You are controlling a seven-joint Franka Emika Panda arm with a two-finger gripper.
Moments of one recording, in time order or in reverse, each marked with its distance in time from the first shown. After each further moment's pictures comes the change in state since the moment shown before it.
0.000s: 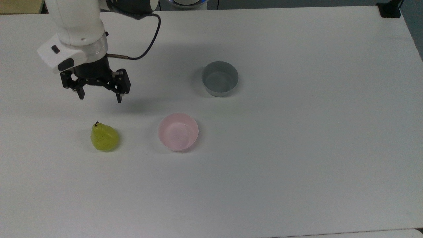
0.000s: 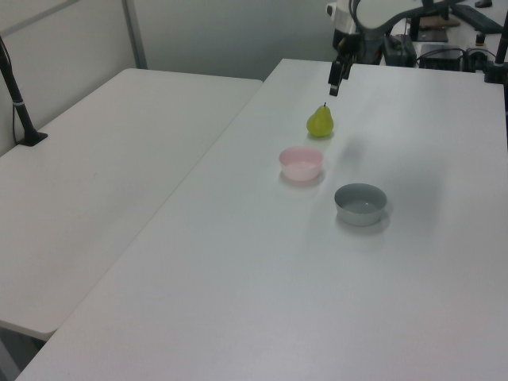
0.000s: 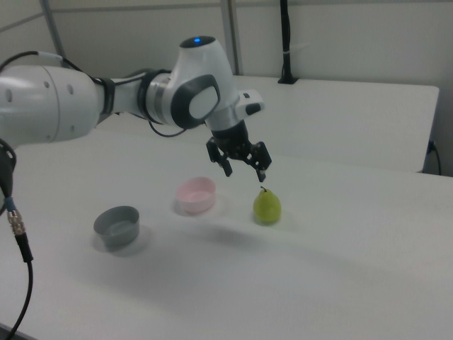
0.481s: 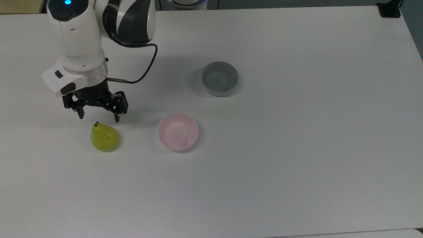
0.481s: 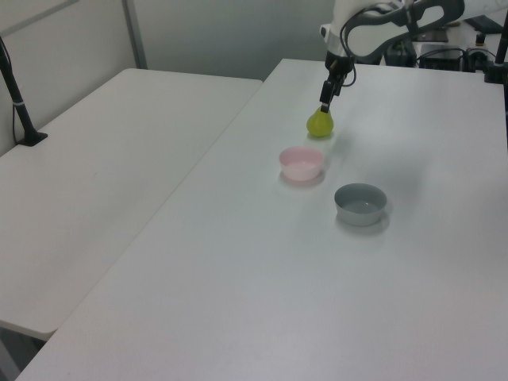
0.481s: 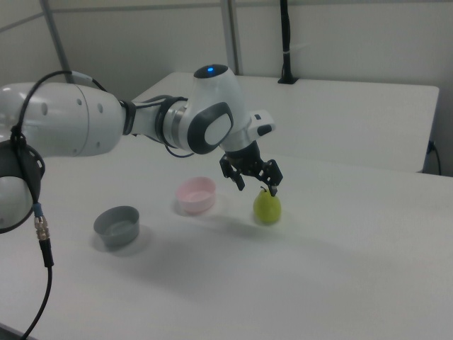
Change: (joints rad) arm -0.014 0.109 0.000 0.006 0.000 0.147 0.000
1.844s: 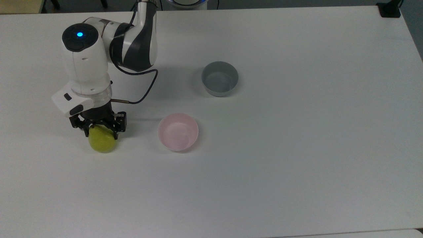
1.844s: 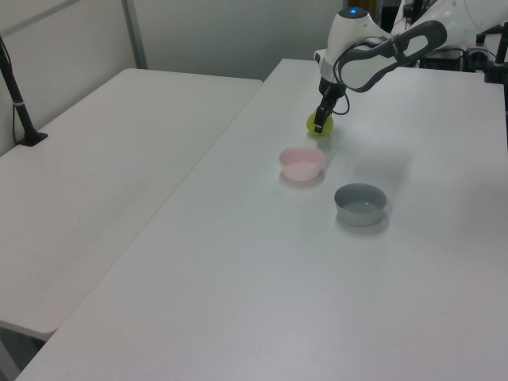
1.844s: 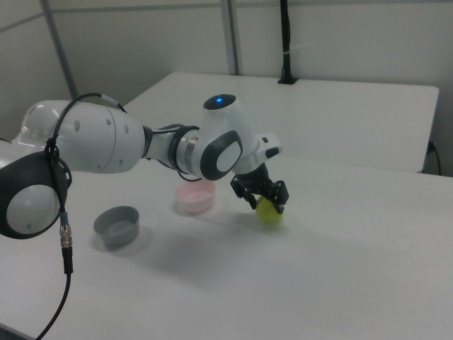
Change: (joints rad) arm -0.008 0.125 0.000 0.010 -0.026 0.151 0.000
